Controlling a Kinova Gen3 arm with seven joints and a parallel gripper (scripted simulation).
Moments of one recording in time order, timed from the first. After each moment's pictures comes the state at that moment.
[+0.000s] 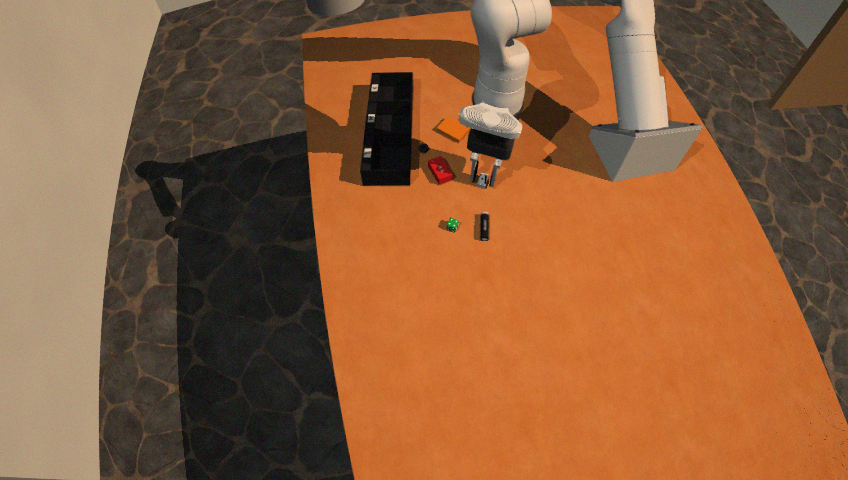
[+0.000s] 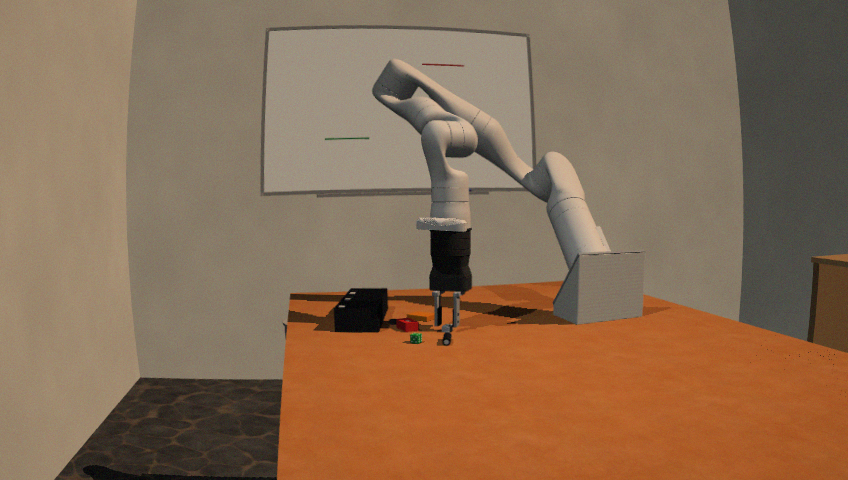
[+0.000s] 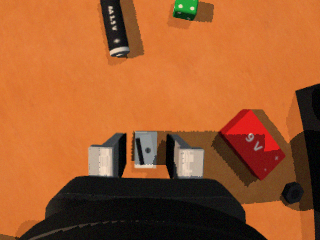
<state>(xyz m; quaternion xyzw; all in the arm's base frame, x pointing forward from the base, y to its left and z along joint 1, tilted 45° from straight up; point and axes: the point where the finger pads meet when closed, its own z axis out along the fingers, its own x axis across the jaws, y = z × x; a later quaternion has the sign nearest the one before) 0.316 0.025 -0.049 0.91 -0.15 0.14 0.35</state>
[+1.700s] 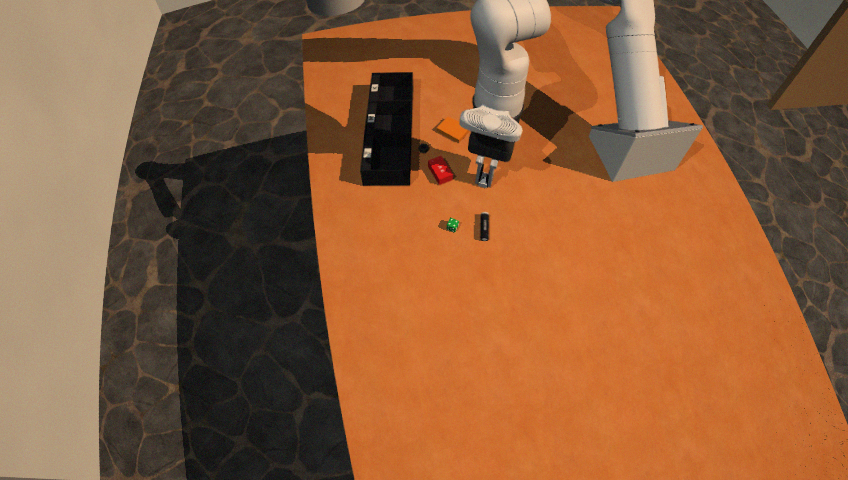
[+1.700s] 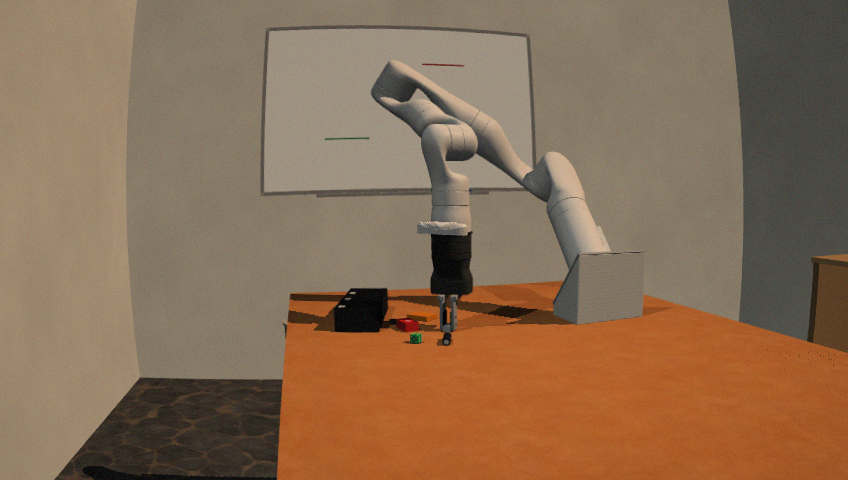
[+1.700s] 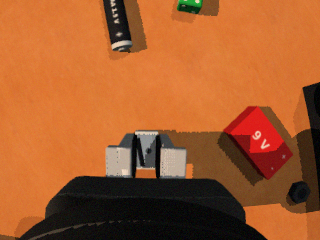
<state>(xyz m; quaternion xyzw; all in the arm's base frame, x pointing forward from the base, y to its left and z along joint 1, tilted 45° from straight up) 0.315 0.019 -0.053 0.91 -0.15 0.14 0.35</state>
